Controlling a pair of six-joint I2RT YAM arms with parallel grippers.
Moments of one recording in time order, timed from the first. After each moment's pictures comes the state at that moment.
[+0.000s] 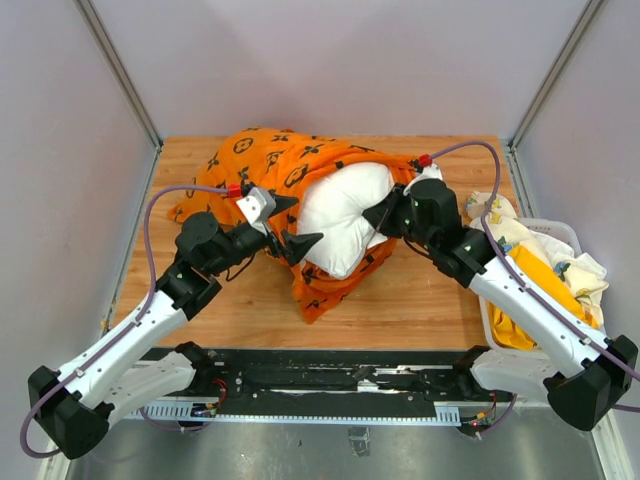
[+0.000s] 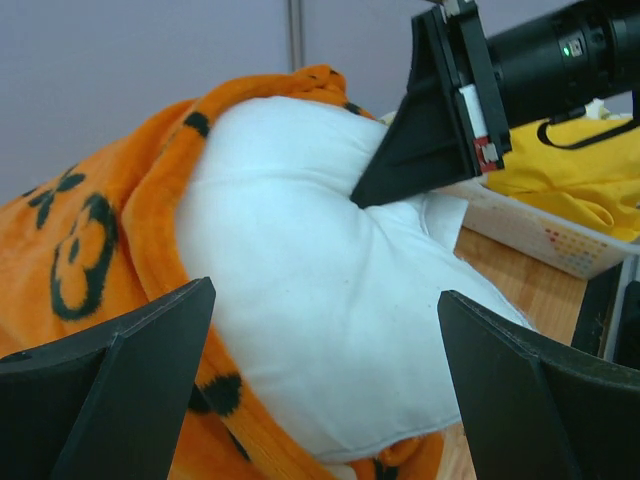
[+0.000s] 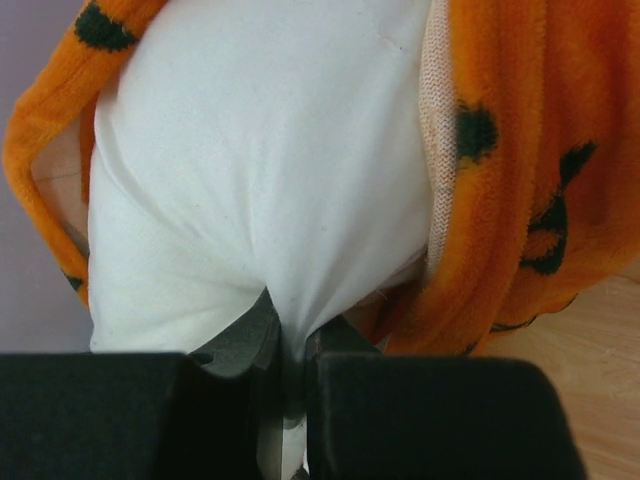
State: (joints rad) left arm -0.62 0.88 0.79 0.21 0.33 -0.02; right arm 0.67 1.11 1.07 -0.34 0.13 0.71
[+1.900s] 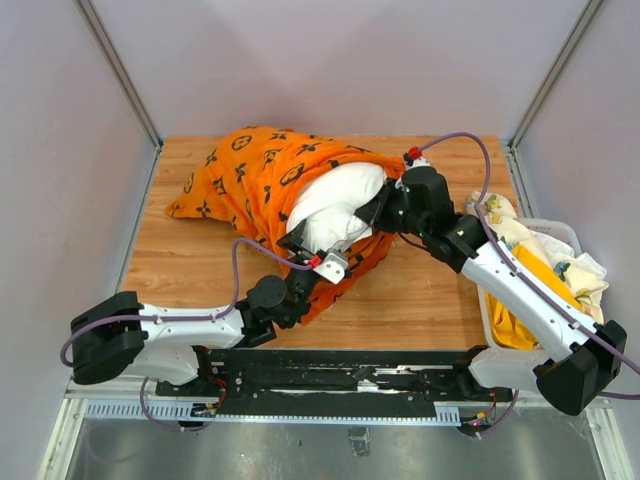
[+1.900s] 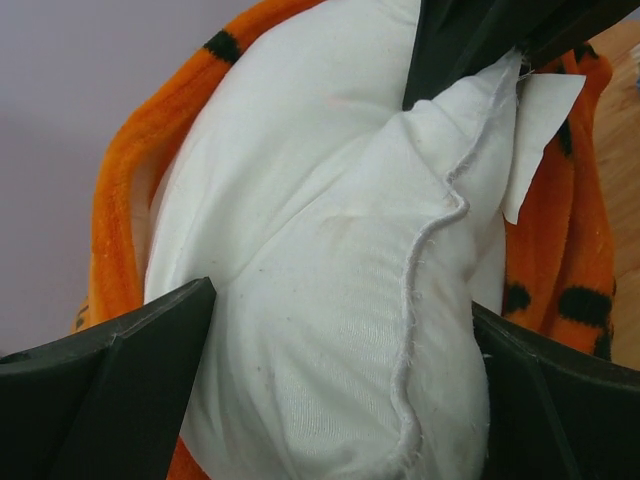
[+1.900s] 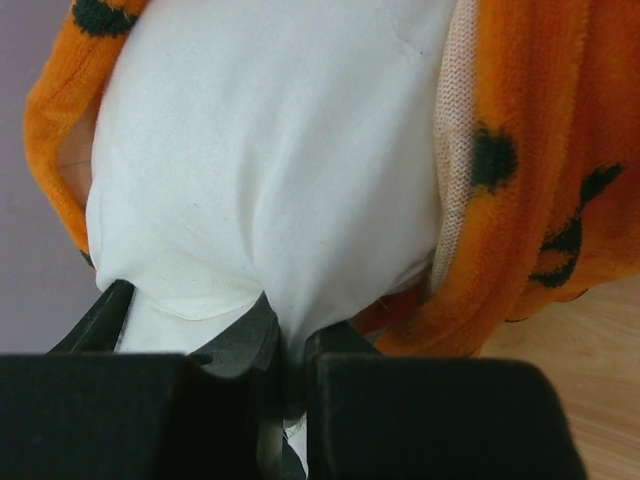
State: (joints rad) left arm -1.18 1.23 0.51 0.94 -0.72 0.65; right arm 0.64 1.22 1.19 -0.44 0.04 0.76
